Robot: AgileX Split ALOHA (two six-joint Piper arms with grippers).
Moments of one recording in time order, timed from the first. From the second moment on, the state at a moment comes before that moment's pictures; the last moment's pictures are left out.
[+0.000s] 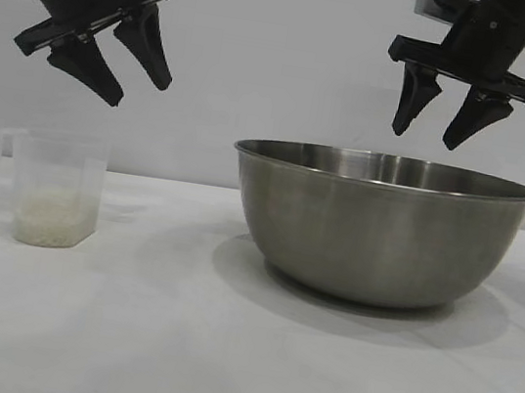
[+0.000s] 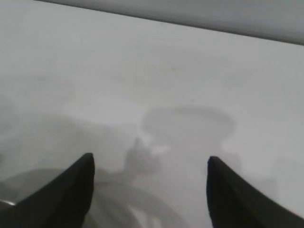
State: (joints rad) left arm -0.14 1.99 -1.42 -0.89 0.57 0.72; right arm 0.19 2.15 -1.77 0.28 0.77 -0.23
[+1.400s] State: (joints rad) left arm -0.14 1.99 -1.42 -0.89 0.57 0.72; right arm 0.19 2.17 -1.73 0.25 1.22 -0.10
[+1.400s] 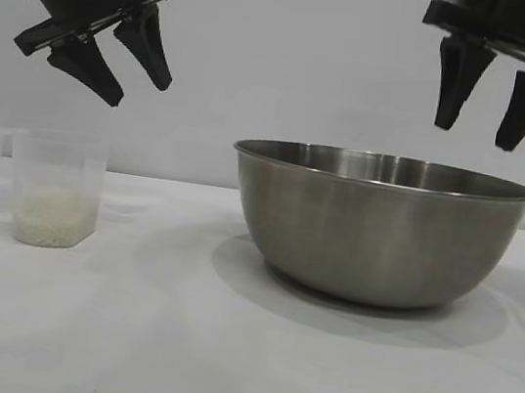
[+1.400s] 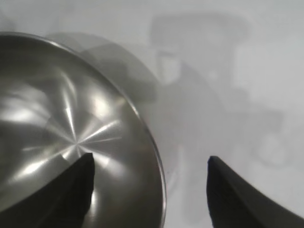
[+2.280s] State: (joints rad) left arm -0.15 1.99 -1.42 -0.89 0.57 0.72; right arm 0.23 2.25 -1.73 0.35 1.21 -0.12
